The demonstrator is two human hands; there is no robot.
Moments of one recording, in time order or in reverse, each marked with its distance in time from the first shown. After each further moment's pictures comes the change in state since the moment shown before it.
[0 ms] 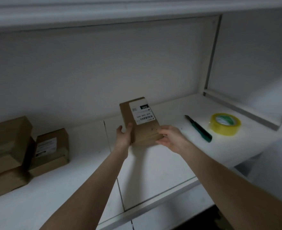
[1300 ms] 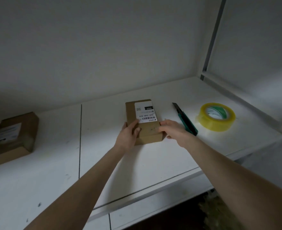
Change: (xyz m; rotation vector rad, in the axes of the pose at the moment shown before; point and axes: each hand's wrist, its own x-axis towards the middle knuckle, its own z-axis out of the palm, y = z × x) left_hand 0.028 -0.065 0.100 0.936 -0.160 0.341; right_hand 0.046 -0.023 -0.104 -0.692 -0.018 0.065
